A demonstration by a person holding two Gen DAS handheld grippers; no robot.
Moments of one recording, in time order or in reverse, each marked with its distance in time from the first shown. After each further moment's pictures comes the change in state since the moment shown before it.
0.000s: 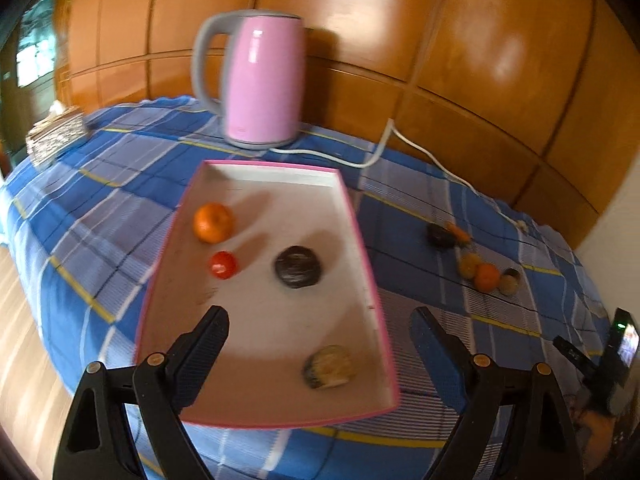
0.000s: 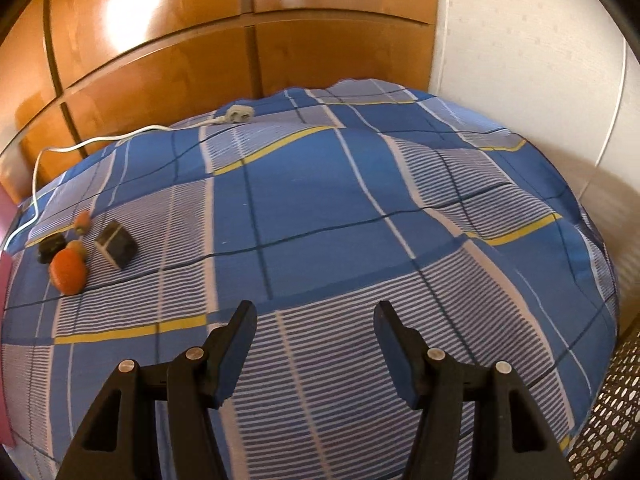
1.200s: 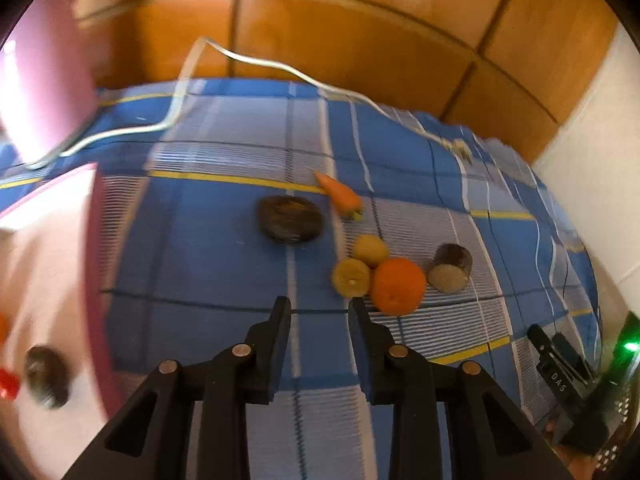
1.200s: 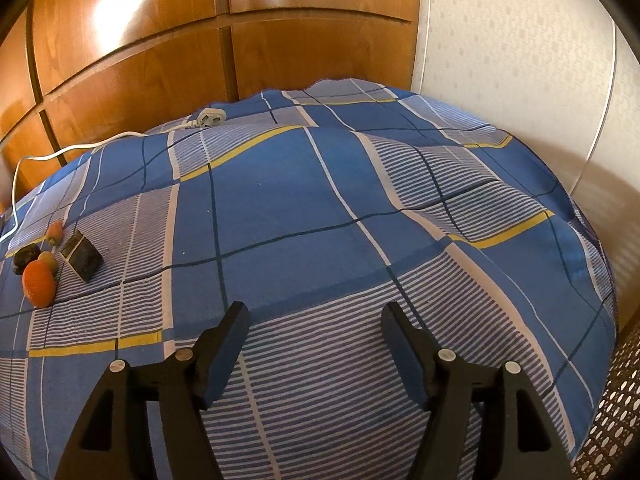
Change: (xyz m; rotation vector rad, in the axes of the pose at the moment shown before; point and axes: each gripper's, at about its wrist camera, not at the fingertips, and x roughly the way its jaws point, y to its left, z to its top) left arm 0.157 -0.157 0.038 0.257 0.273 -0.226; right arm 0.017 -0.015 0.003 0.021 -0.020 -0.039
